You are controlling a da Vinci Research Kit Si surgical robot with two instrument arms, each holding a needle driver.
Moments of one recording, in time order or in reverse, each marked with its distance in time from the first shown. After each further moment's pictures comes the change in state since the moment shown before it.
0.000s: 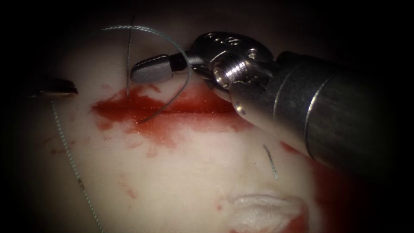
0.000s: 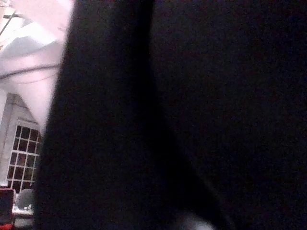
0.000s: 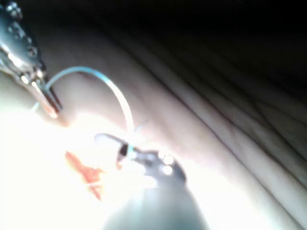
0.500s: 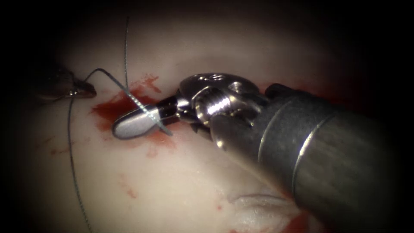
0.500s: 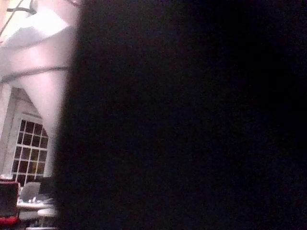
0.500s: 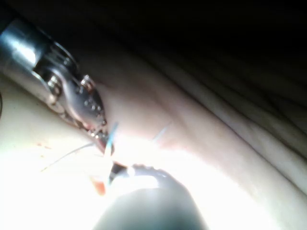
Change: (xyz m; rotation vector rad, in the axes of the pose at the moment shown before) right arm 0.000 -0.005 0.002 0.249 0.249 0.321; left arm 0.007 0.001 0.009 0.094 0.241 0.126
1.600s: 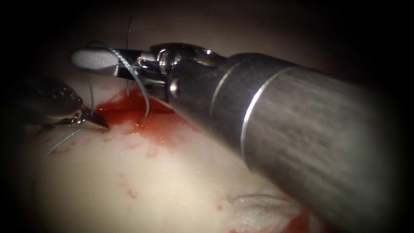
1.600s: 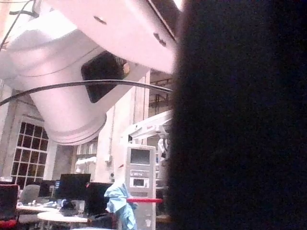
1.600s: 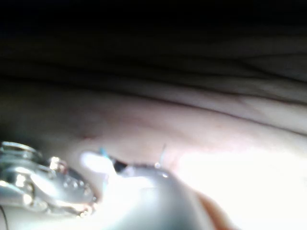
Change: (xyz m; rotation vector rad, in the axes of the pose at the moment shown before) right arm 0.004 0.002 0.003 -0.157 0.444 0.010; left arm -0.002 -0.004 -0.002 0.181 -0.041 -0.168
